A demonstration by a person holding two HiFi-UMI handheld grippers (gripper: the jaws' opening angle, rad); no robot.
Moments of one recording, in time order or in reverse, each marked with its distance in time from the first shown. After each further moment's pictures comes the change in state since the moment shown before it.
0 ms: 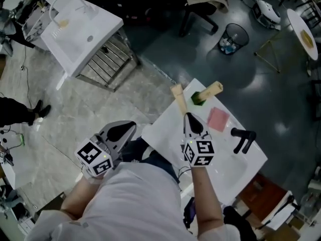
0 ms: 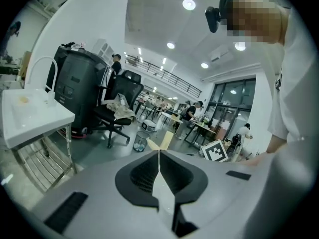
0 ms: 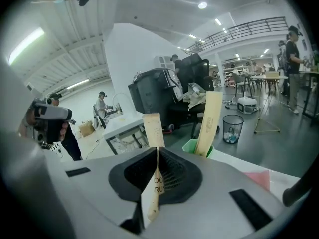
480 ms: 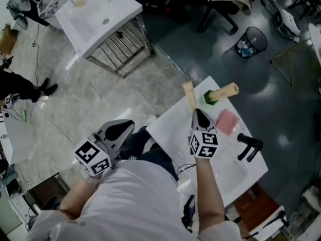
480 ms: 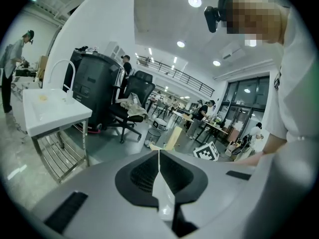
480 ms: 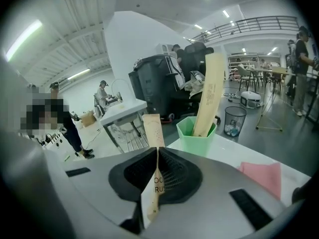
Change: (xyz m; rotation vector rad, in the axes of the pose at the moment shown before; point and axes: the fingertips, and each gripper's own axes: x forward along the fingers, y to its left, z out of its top) left arm -0.028 0.006 -0.036 -0.050 0.007 0.149; right arm 0.041 -0.028 -0.059 -0.044 0.114 0.016
